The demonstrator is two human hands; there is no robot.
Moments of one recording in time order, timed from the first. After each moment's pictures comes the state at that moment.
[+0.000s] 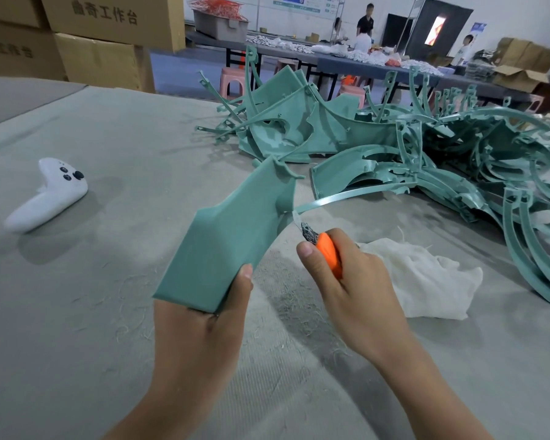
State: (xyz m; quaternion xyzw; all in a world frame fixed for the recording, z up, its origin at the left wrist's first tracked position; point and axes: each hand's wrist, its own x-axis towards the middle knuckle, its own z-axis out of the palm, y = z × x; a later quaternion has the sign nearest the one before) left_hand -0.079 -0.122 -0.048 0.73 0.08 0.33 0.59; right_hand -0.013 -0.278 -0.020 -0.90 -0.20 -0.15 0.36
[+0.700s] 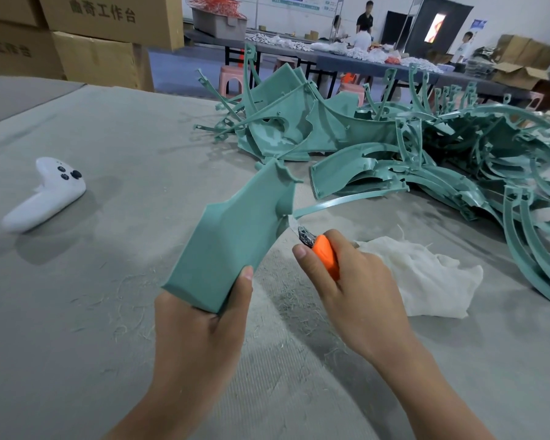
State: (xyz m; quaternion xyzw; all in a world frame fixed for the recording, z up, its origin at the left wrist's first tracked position) left_hand -0.074 -0.121 -0.046 0.74 0.06 0.34 0.57; right_hand -0.012 -0.279 -0.021 -0.93 -0.18 -0.16 0.28
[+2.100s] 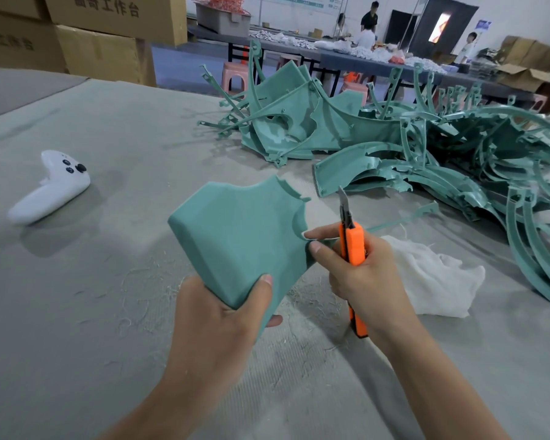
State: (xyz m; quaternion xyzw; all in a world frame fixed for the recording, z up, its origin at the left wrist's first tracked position) left_hand -0.078 -0.134 -0.026 0.66 0.10 0.22 0.71; right_hand 0.006 -0.285 -0.025 -0.76 -0.15 -0.03 0.64
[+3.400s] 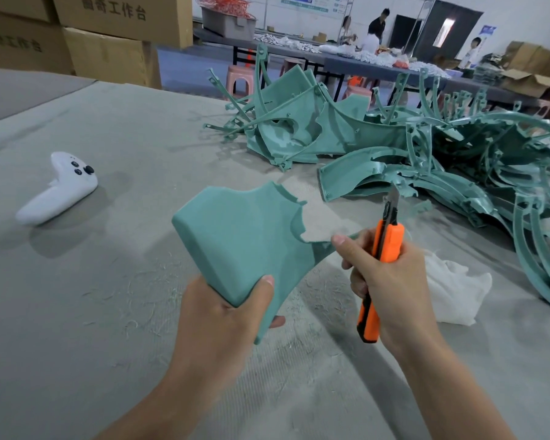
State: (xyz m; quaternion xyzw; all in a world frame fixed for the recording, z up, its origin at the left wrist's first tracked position) left_hand -0.072 -0.129 -0.029 0.64 0.12 0.19 0.74; right_hand 0.002 -0.290 -0.015 -0.71 -0.05 -0.07 0.70
